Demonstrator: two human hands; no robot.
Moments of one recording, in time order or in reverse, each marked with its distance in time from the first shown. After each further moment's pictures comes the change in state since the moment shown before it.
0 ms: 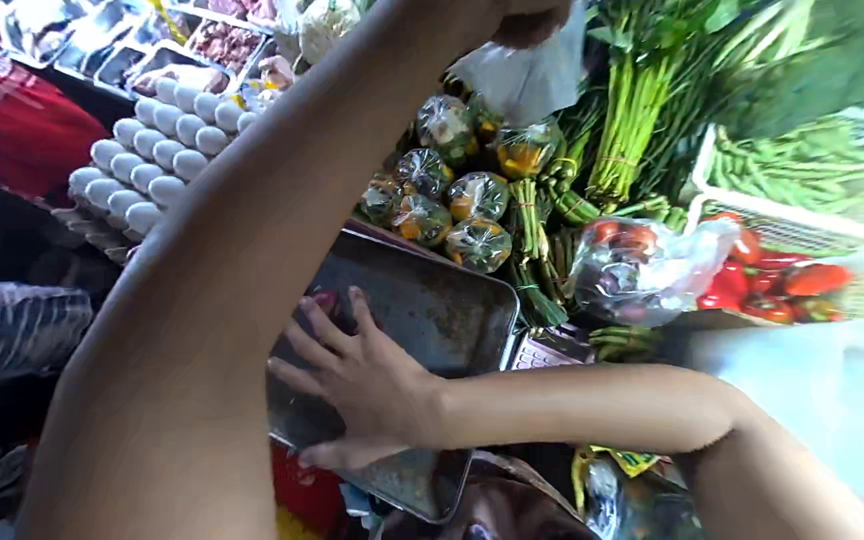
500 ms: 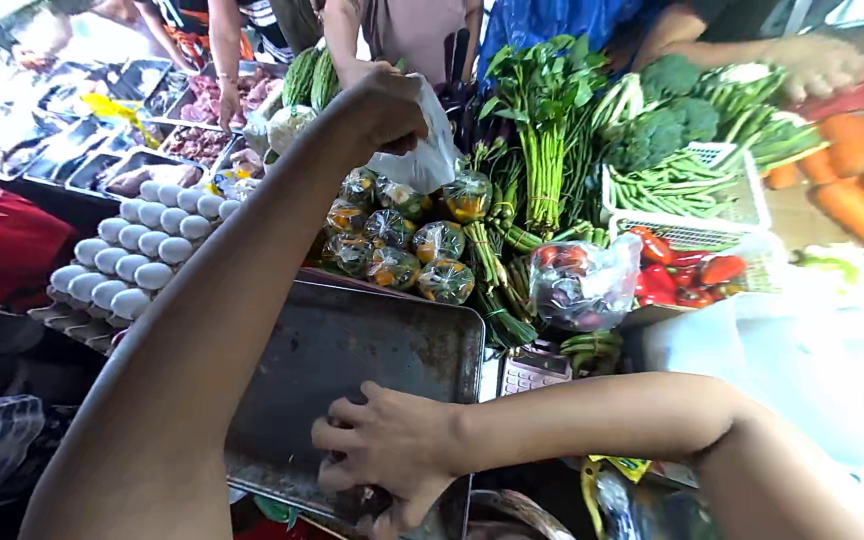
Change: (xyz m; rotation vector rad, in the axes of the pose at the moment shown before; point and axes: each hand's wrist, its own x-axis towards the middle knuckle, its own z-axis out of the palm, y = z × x) left_hand -0.030 0.004 -0.025 0.143 0.057 -0.170; right_hand -0.033 0.008 0.007 0.007 0.026 -0.243
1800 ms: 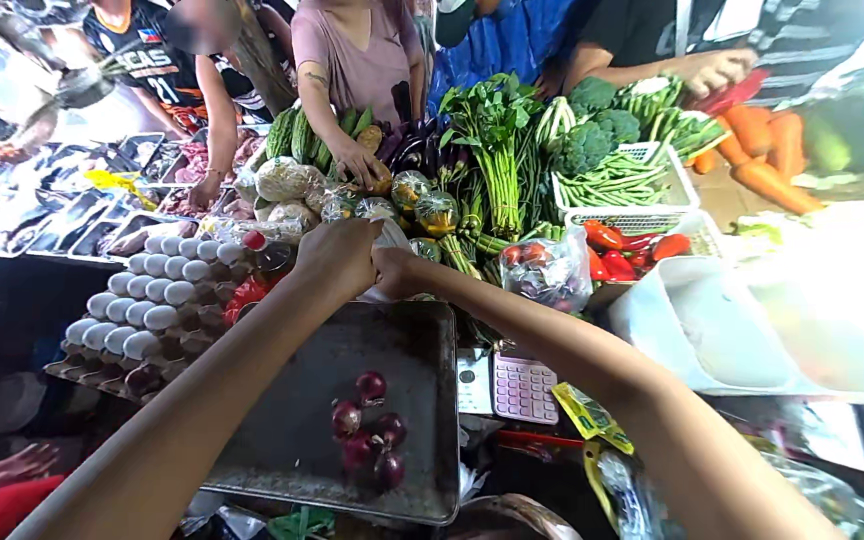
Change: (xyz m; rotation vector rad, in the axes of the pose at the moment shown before) left_hand -0.122 -0.014 0.033 0.983 -0.153 0.065; right_hand -0.025 0.125 -0.091 0.378 0.260 0.811
